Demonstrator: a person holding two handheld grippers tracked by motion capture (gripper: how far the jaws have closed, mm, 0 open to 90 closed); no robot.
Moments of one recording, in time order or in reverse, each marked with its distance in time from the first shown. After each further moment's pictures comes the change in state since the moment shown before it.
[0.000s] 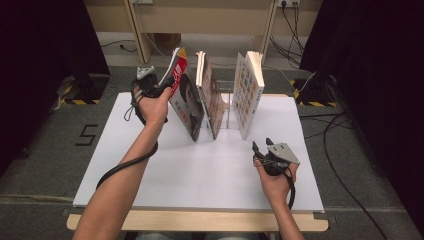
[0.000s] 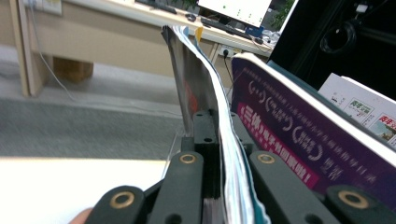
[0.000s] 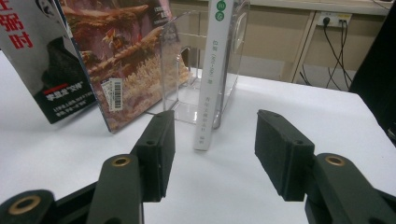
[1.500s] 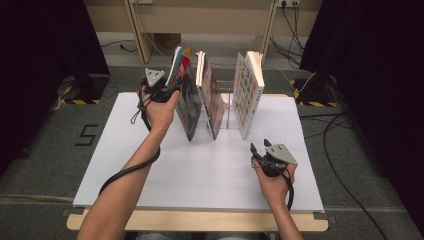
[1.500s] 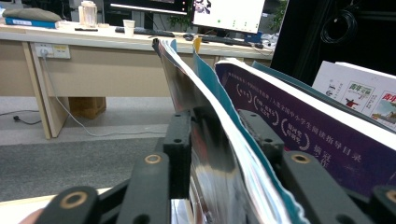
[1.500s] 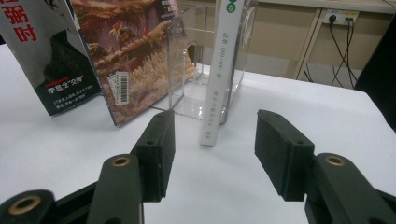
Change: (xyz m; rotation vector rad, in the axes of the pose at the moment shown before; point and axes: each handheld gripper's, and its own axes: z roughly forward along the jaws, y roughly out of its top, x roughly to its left) left arm -0.017 -0.012 0.000 -0.078 0.017 0.183; right arm 0.004 -0.003 0.001 0.013 0.014 -0.011
